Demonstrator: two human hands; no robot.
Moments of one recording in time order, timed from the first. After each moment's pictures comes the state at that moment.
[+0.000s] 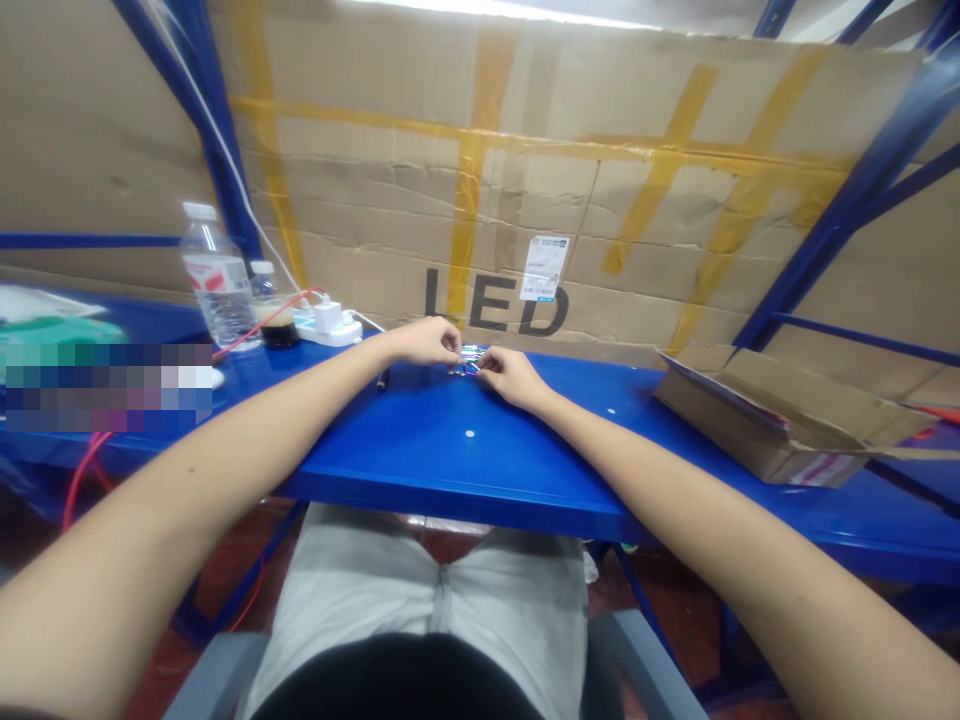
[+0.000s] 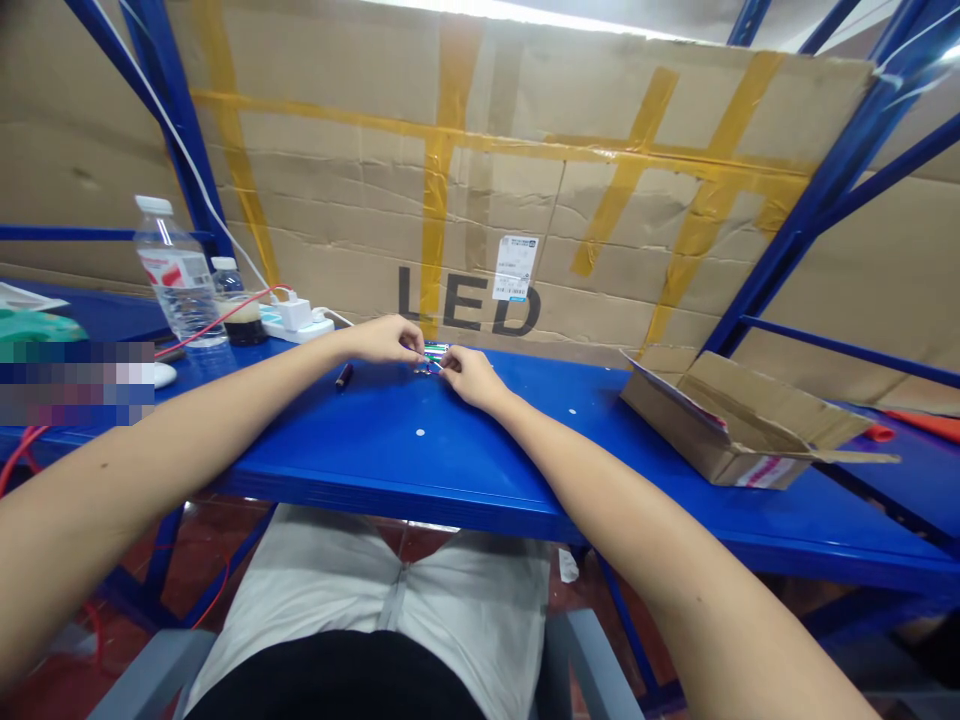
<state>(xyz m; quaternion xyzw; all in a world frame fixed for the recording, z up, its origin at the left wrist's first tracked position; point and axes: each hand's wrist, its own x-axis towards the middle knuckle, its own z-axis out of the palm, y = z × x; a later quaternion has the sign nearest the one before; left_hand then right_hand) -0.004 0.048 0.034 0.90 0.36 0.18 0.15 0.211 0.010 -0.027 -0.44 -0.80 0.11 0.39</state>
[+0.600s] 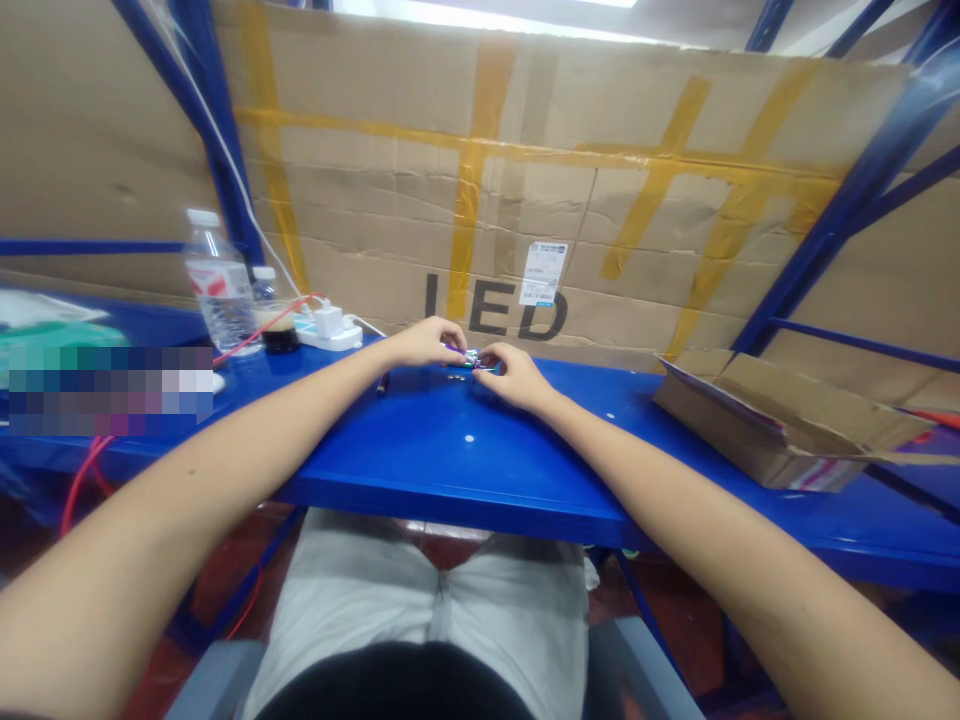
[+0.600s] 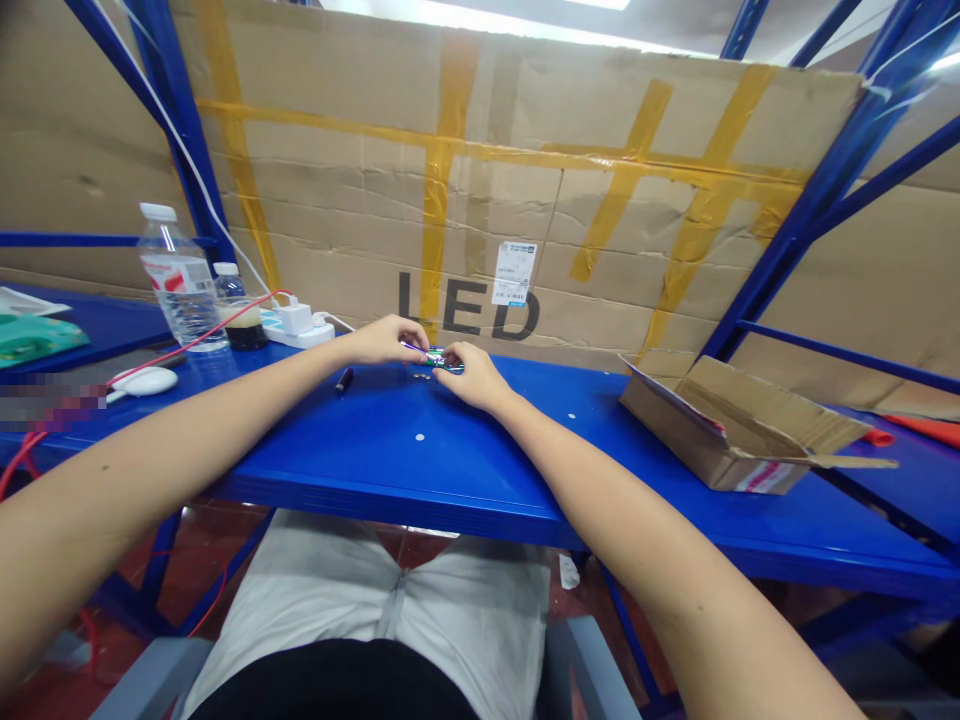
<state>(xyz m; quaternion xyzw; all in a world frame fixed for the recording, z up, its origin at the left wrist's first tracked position) -0.005 0.051 0.029 0.88 0.32 0.27 0.24 0.213 0.004 -0.018 -0.42 -0.81 0.04 0.40</state>
